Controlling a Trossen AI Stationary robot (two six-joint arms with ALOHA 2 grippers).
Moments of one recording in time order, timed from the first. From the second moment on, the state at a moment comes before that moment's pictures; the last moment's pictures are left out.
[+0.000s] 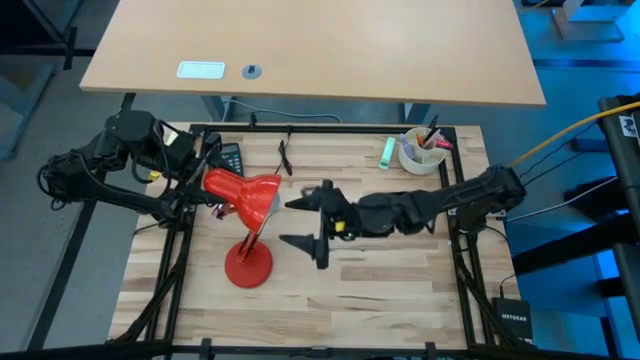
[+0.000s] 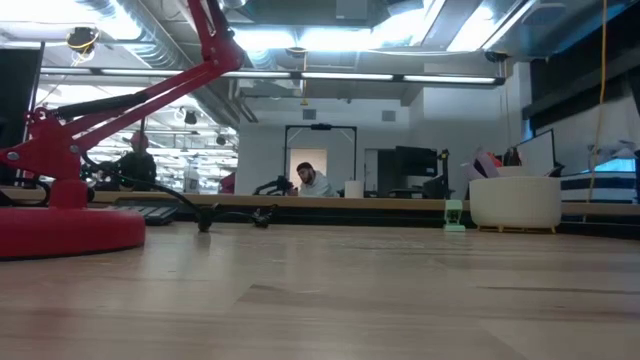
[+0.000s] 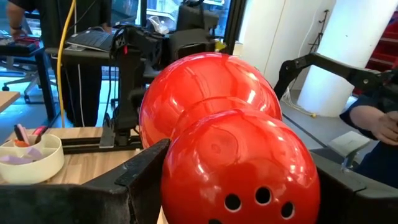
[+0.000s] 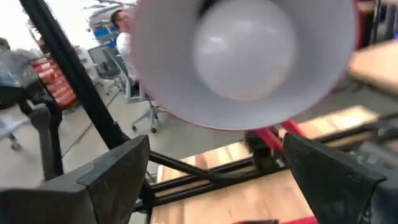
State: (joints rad) left arm 0.03 0.89 1.35 -0.56 0.34 -0.10; right arm 0.34 1.70 1.66 -0.03 0.34 0.32
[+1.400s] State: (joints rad) left arm 0.03 0.90 1.35 -0.57 0.34 -0.10; right arm 0.33 1.80 1.66 0.29 0.57 -0.68
